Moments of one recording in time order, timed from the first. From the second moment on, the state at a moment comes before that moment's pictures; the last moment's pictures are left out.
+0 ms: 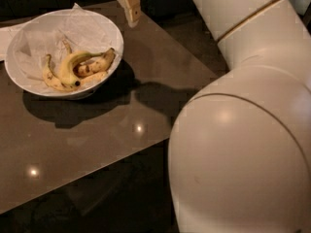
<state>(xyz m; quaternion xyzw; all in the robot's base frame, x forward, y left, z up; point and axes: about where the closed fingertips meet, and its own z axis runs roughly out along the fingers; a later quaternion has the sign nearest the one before) 0.653 0.102 1.046 -0.92 0.28 -0.11 0.24</state>
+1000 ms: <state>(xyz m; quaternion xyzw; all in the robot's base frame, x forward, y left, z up) 0.669 0.127 1.042 -0.93 0.26 -0.11 0.25</state>
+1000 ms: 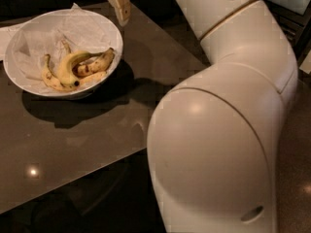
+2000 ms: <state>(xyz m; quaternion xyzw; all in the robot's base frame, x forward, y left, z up) 0.681 0.162 1.015 -0.94 0.24 -0.08 0.23</state>
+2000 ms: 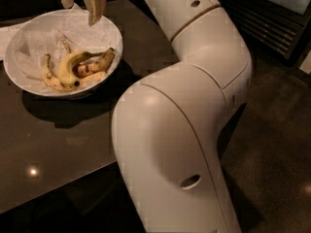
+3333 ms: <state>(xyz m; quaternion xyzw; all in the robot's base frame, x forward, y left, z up) 0.671 0.234 0.995 -0.94 0.24 0.01 0.26</state>
